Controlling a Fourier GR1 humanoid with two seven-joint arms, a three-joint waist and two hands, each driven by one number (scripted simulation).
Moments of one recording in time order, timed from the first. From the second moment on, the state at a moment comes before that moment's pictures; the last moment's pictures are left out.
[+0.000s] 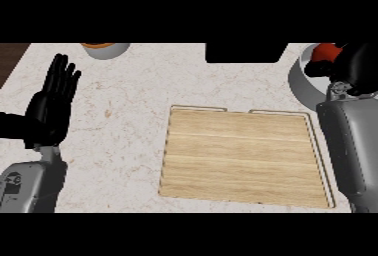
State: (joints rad) left arm -0.29 0.21 0.10 -1.53 0.14 0.11 0.05; right arm -0.70 -0.26 -0.09 -1.31 1.45 -0.15 0.92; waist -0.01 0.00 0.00
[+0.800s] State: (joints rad) left arm -0.28 0.19 0.11 -1.52 0.13 0.09 0.03; right arm -0.51 -0.47 -0.34 -1.08 1.16 -0.41 0.53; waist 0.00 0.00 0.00
